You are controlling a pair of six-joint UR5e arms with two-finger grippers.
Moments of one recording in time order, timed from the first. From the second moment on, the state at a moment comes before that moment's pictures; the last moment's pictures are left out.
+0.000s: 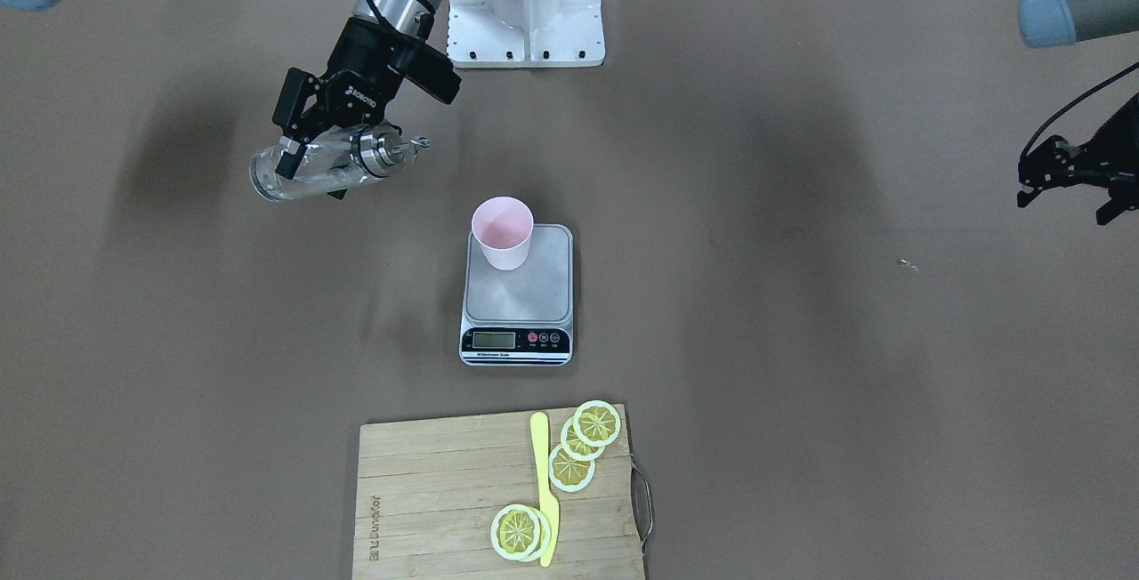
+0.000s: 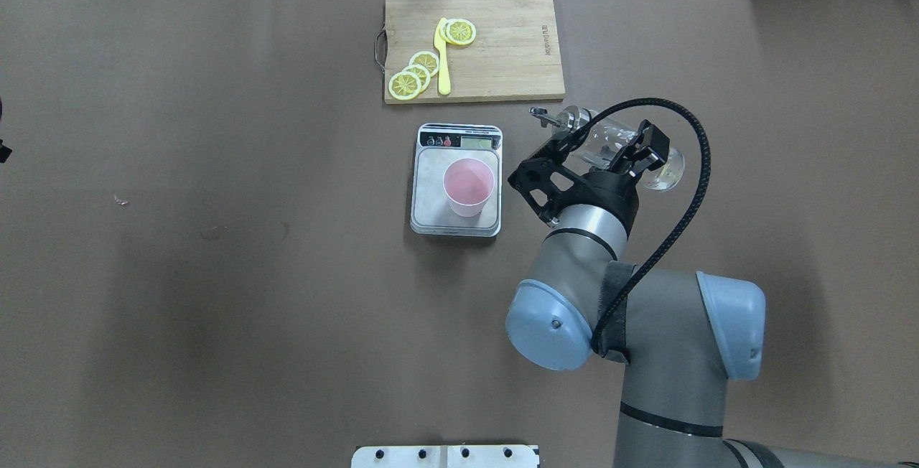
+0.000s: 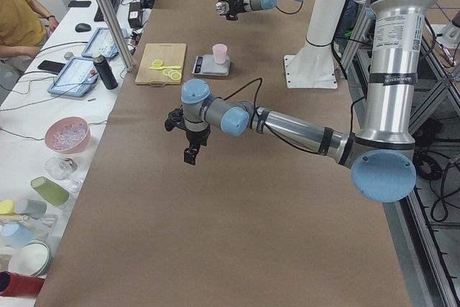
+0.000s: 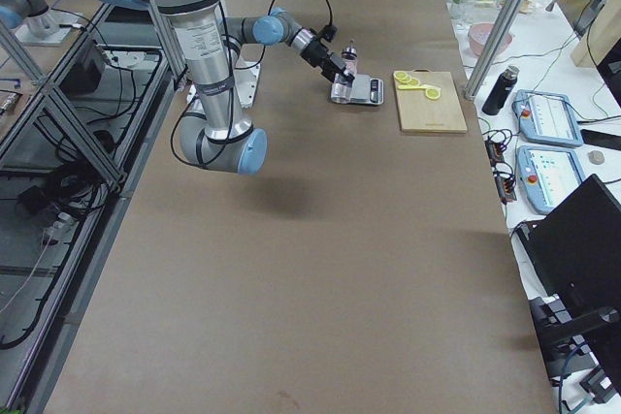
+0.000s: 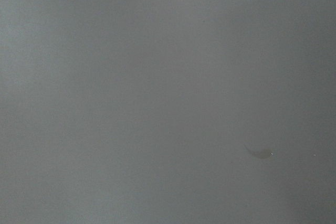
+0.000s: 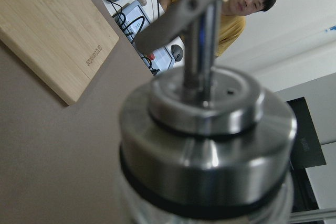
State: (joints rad) left arm -1.23 -1.59 -1.81 -1.71 -2.21 -0.15; right arm 0.30 -1.03 2.06 -2.30 0.72 0.86
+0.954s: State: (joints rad) left arm -1.24 -1.60 -1.81 -1.74 -2.20 -0.12; right arm 0.48 -1.20 2.13 -1.95 1.11 0.74
